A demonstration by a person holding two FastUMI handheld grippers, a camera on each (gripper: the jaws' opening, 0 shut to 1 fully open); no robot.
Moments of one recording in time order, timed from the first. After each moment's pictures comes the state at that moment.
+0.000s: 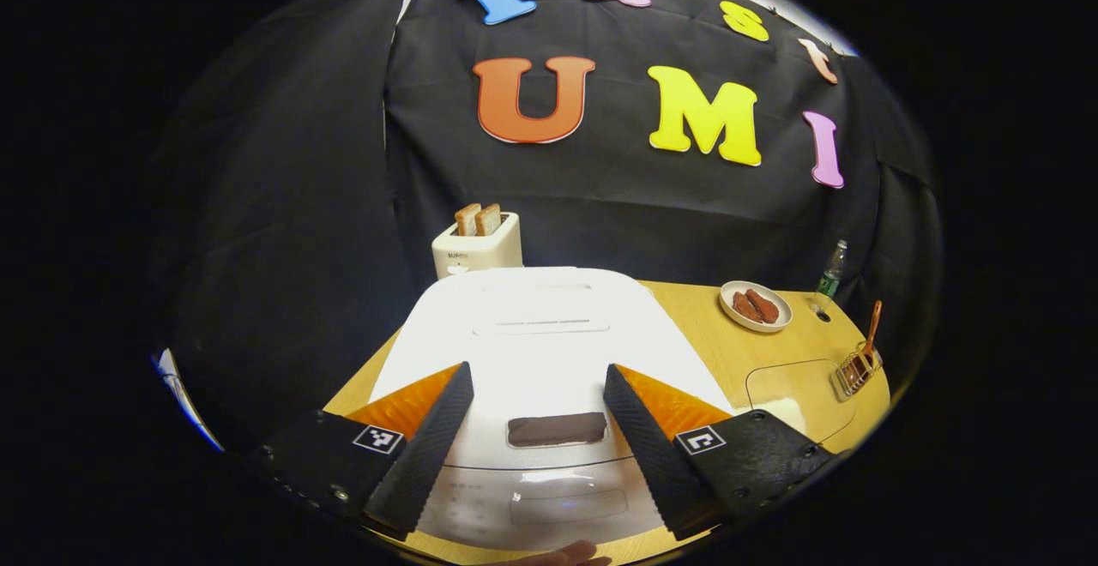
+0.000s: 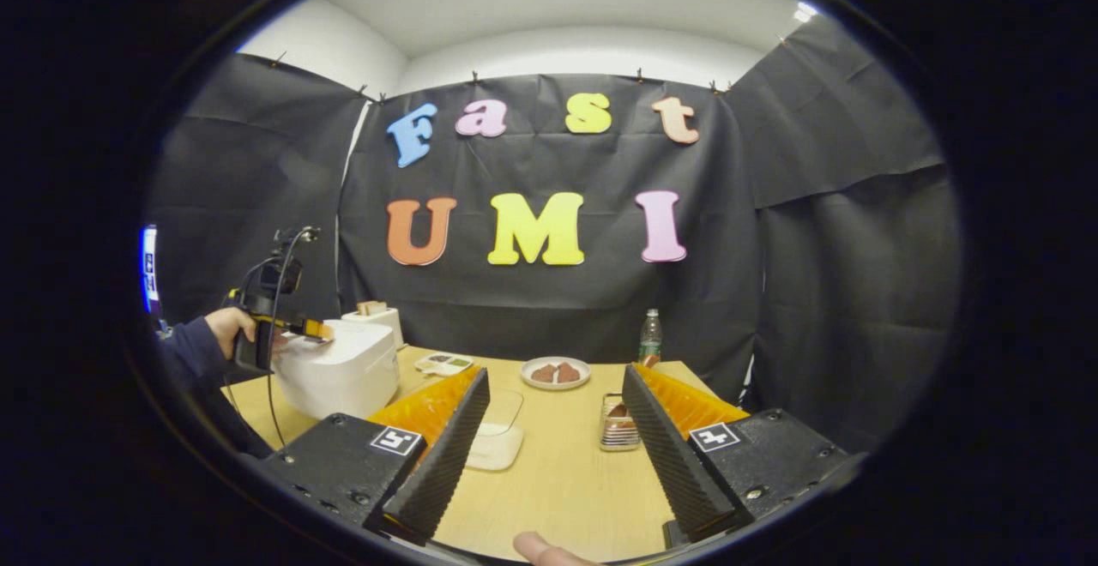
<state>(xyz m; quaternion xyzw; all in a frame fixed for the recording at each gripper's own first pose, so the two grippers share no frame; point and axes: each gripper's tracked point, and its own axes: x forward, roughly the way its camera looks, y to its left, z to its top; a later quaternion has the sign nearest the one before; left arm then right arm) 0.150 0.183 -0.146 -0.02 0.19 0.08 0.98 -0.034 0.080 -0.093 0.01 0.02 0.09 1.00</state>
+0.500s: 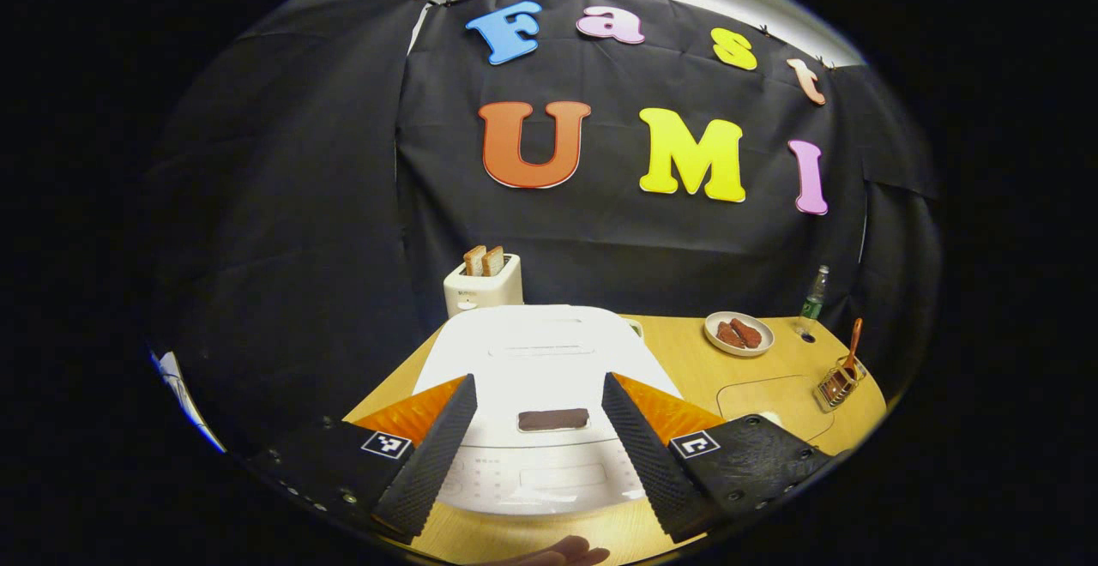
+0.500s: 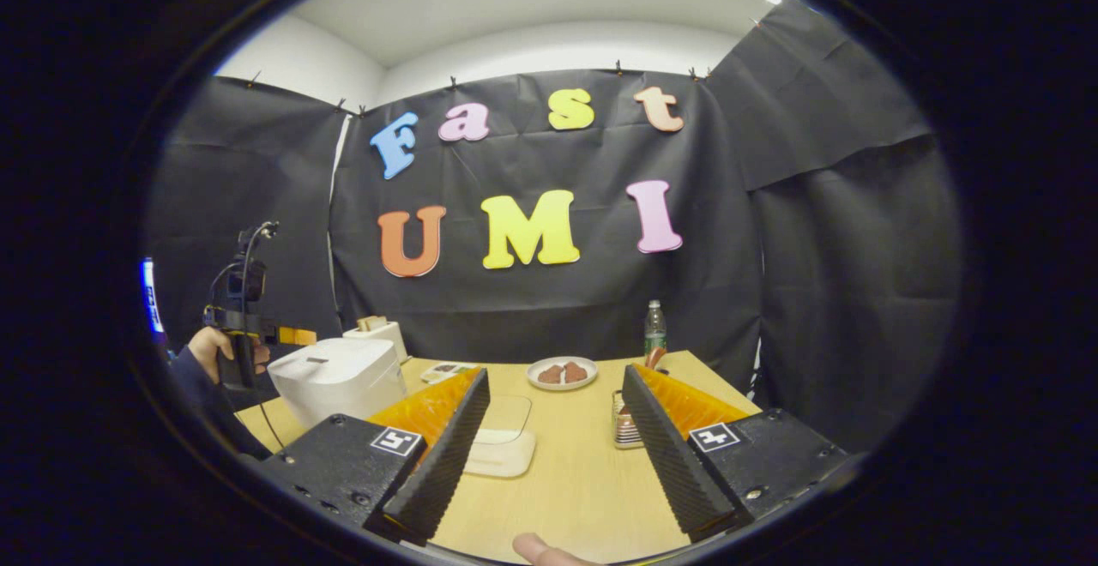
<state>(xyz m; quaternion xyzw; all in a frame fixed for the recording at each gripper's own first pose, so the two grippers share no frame) 0.102 0.166 -0.099 -0.03 0.12 0.06 0.99 -0.025 0.087 -0.096 0.04 0.03 0.09 0.99</state>
